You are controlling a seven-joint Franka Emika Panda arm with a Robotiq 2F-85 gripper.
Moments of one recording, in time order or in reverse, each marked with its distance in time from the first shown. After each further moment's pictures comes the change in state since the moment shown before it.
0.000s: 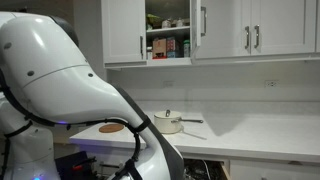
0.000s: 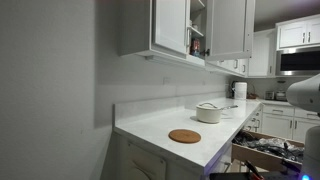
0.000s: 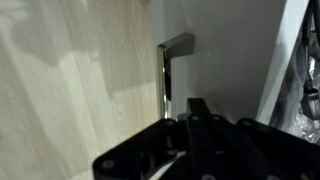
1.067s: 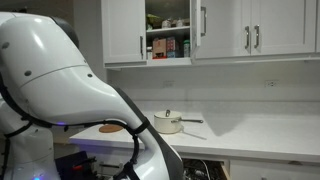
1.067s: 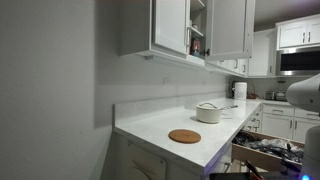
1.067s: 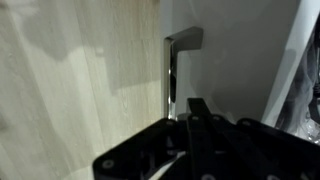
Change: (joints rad) arm 0.008 0.001 -0.026 0.011 -0.039 0.014 -0.012
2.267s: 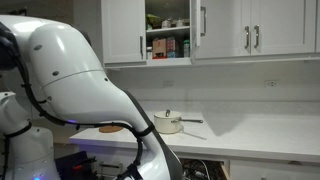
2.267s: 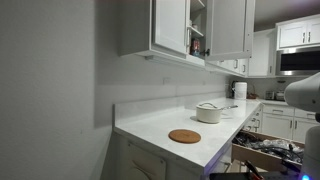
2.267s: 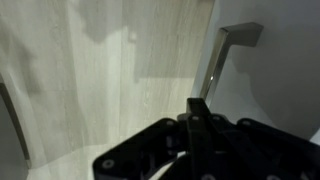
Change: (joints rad) arm 0.150 -0.010 -0.143 -0.001 -0.007 0.133 -0.121
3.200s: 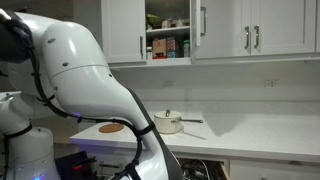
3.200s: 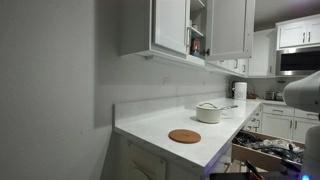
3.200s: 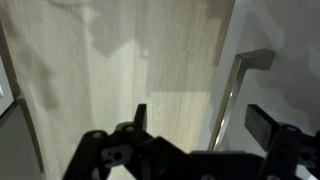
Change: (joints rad) arm 0.131 -0.043 -0.163 -0.007 0.053 -0.068 -0.003
